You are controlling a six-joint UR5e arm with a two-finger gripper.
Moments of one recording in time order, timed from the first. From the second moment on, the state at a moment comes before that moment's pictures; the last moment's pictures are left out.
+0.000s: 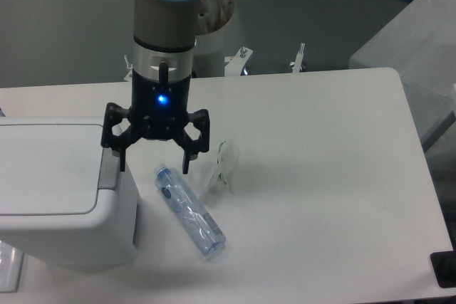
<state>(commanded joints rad) 2.25 -1.77 -1.45 -1.07 1.29 0.11</state>
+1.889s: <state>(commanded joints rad) 2.23 -1.79 -1.46 -1.07 1.29 0.09</state>
